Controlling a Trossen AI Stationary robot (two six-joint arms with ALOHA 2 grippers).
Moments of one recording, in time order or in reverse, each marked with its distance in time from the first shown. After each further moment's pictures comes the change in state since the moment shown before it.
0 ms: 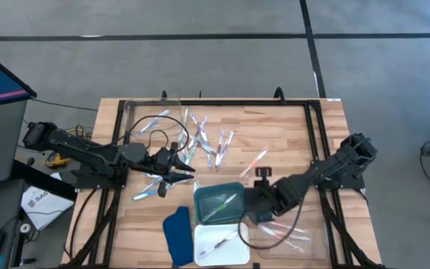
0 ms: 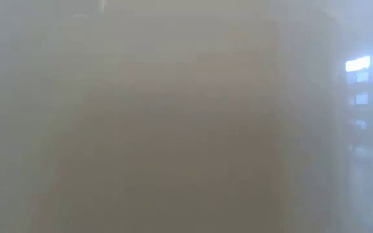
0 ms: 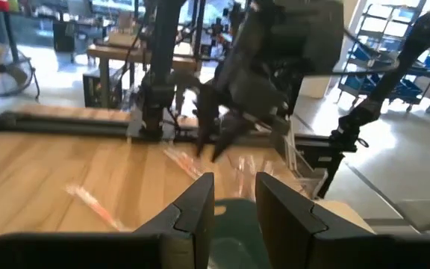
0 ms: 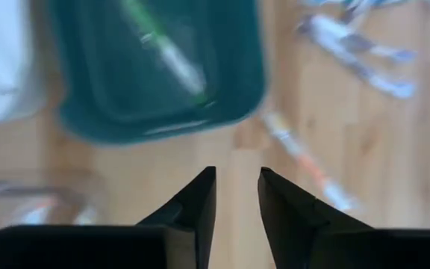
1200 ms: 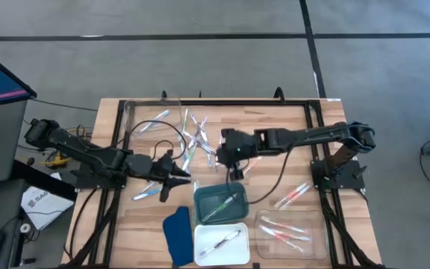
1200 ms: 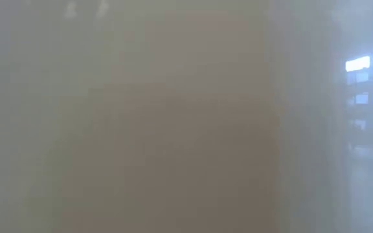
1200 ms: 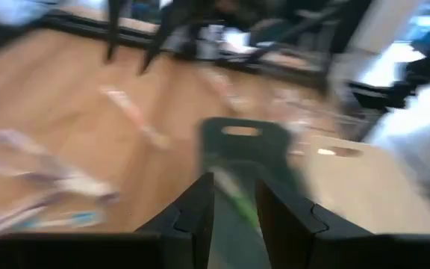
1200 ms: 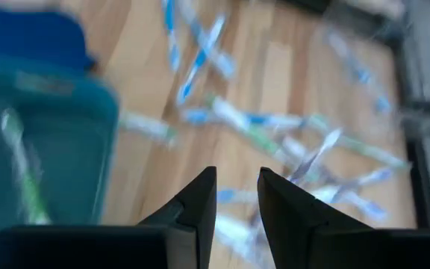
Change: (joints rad) left arm -0.093 0.000 0.000 -0.274 -0.230 -0.174; right arm -0.503 -0.065 -0.104 0.727 -0.376 -0.728
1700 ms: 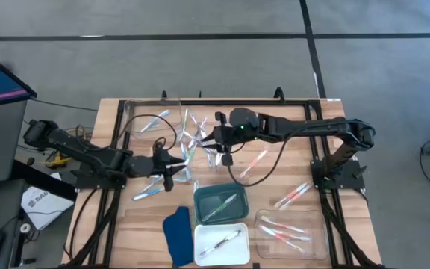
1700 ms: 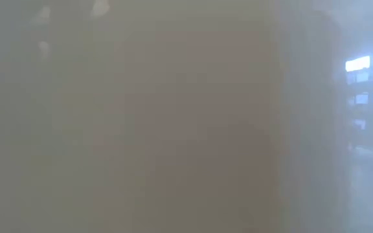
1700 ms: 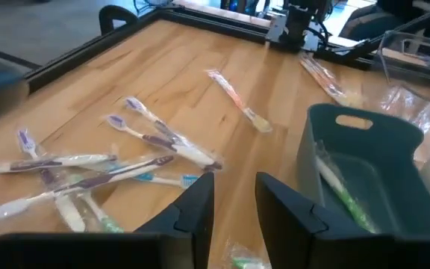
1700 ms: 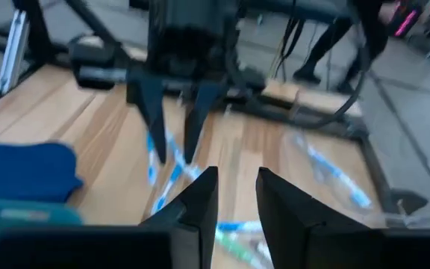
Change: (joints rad) left arm 0.006 -0.052 -0.095 -0.064 -0.277 -0.055; right arm -0.125 0.000 -0.037 0.371 -0.232 0.027
